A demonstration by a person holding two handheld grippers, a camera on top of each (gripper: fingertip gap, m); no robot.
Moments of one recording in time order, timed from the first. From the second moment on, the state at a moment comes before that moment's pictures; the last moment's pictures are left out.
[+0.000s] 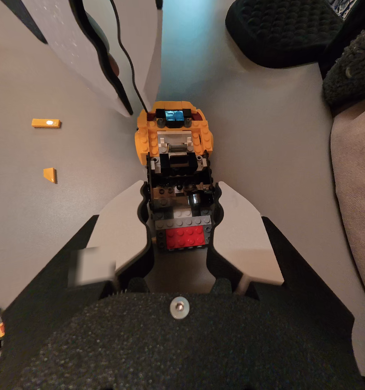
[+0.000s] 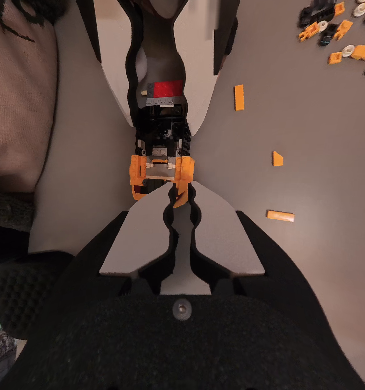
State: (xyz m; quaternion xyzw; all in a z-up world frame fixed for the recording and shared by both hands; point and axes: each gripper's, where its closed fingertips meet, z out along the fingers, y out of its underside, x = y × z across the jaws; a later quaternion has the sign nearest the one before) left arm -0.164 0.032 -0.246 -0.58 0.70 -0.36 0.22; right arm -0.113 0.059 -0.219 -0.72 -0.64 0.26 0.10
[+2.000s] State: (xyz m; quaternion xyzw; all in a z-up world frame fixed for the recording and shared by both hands) left arm -0.166 0.031 -0.244 -0.55 0.70 -0.40 0.21; right arm -0.116 0.053 -0.236 -0.63 -0.77 0.12 -0.04
